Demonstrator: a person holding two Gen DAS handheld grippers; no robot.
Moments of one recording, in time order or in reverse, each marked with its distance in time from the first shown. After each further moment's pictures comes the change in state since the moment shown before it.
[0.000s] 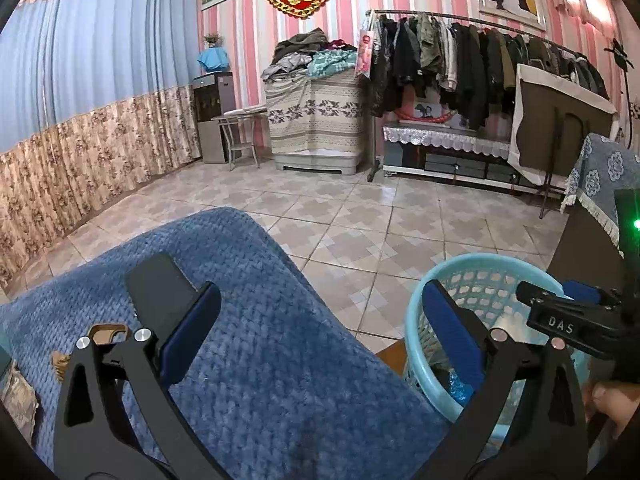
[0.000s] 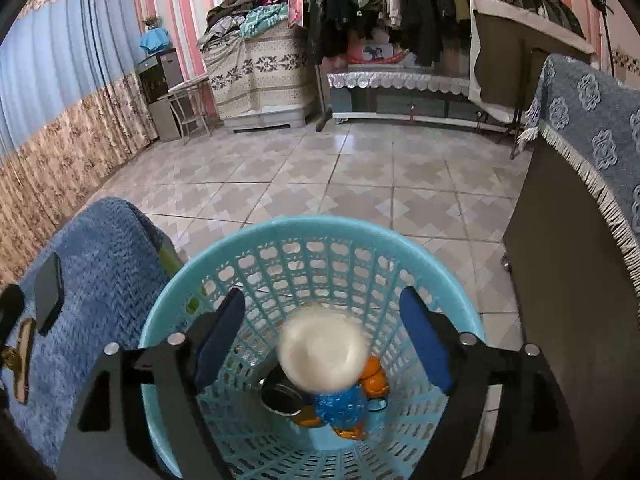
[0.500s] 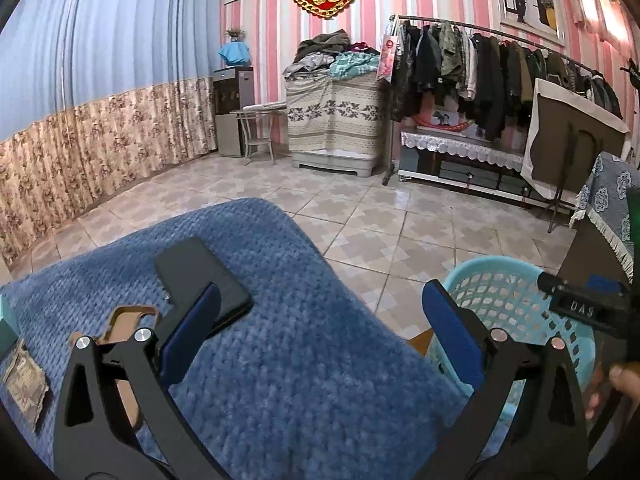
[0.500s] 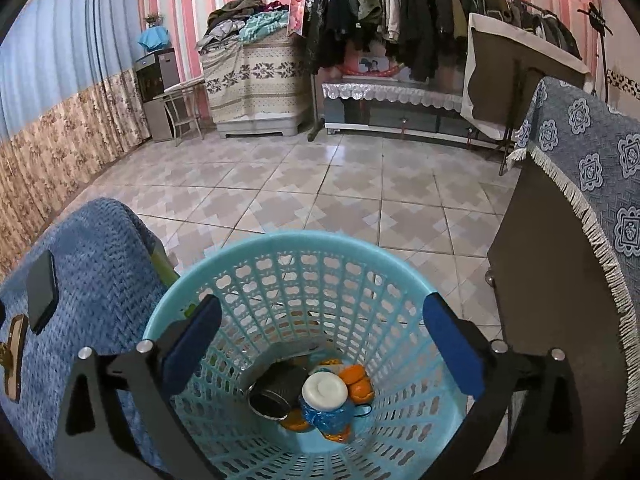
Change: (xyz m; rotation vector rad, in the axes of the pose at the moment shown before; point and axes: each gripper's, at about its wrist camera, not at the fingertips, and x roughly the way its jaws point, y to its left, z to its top) left arm -0.019 0.043 -0.015 -0.058 -0.003 0.043; right arm -0.015 0.008 0.009 -0.026 -0.030 -0.026
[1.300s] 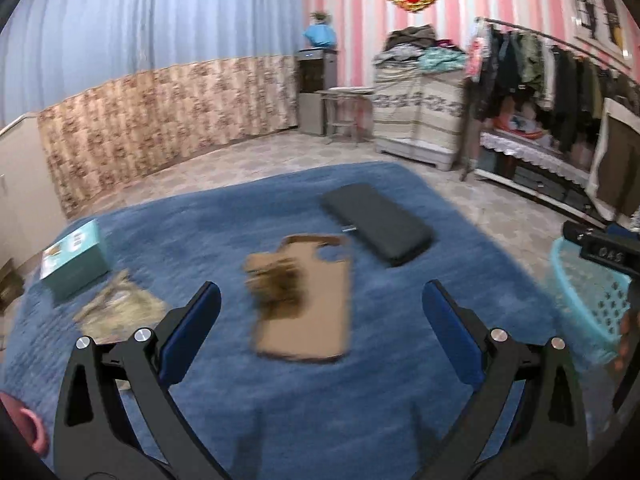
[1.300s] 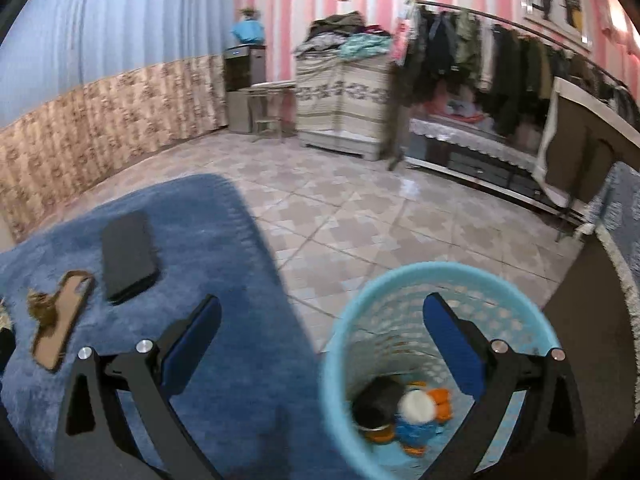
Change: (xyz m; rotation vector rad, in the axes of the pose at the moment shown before) left arm -0.061 0.155 -0.060 -0.146 0.061 0.249; right arm -0.044 0.152 -0.026 -0.274 -0.085 0.213
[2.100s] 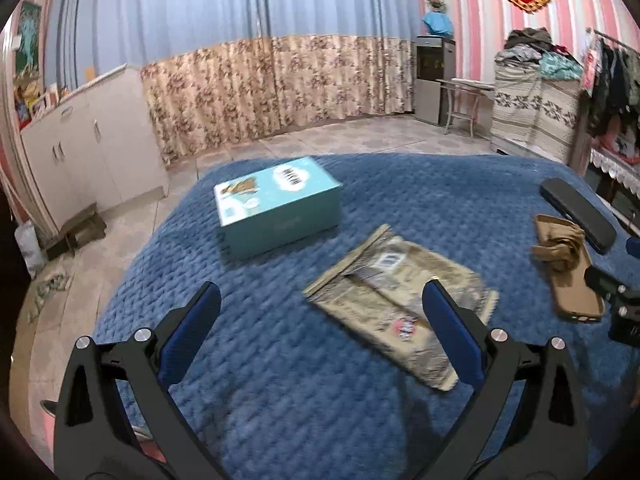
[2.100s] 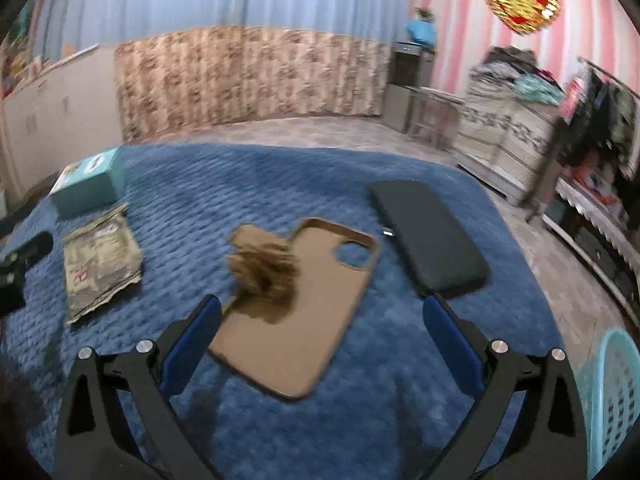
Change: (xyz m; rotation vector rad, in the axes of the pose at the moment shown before) left arm 0.005 0.211 -0.039 -0.172 0.067 0.330; right arm -0.016 0.245 -0.049 -0.409 0.005 0.382
